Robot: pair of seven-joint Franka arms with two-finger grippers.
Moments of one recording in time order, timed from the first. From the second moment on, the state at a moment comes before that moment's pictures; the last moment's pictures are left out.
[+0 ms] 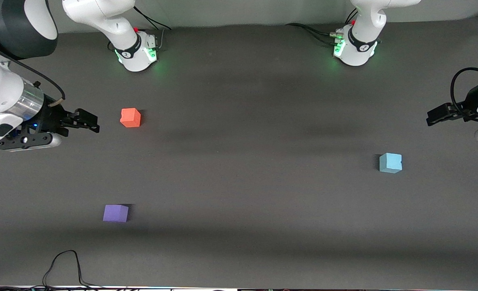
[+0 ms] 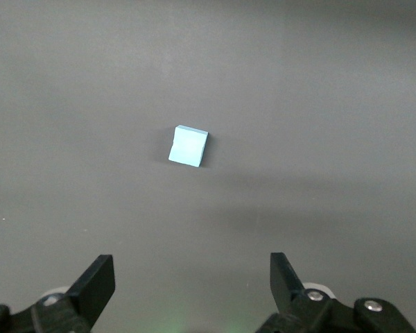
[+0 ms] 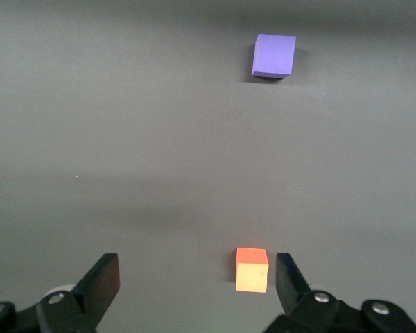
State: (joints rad) left arm -0.02 0.03 0.03 -1.63 0.02 1.58 -0.09; right arm 0.33 0.06 -0.20 -1.65 0.07 1.66 0.05
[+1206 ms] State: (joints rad) left arm -0.02 0.07 0.03 -1.71 0.02 1.59 -0.11; right arm 0.35 0.06 -0.21 -1.65 0.07 1.66 0.05
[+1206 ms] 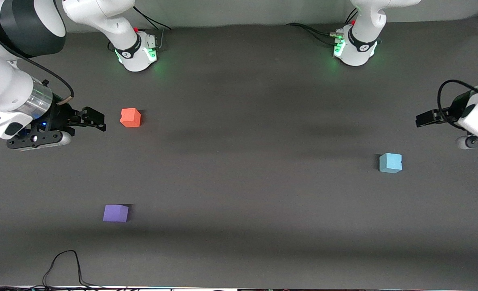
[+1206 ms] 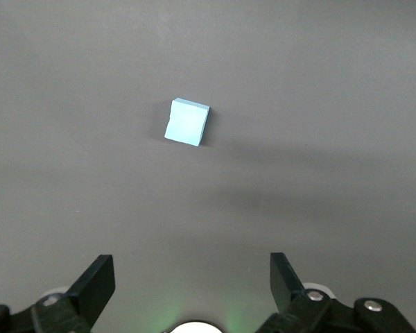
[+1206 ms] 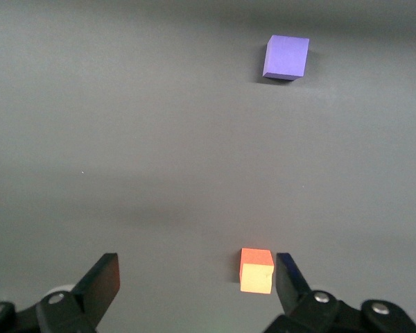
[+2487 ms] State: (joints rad) left arm 0.06 0.45 0.04 -1.94 0.02 2.17 0.05; right arm 0.35 0.06 -0.21 -1.64 0.07 1.66 0.05
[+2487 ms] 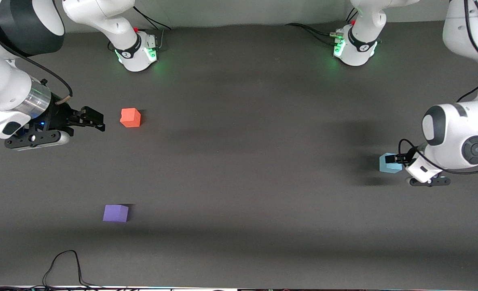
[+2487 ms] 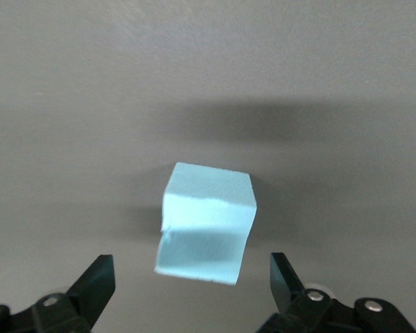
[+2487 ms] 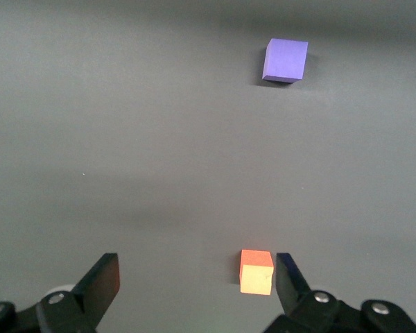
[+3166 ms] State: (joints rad) left arm 0.06 0.51 0.03 -1.96 0.01 2.25 0.06; right arm 0.35 0.06 -0.21 -1.64 0.07 1.66 0.05
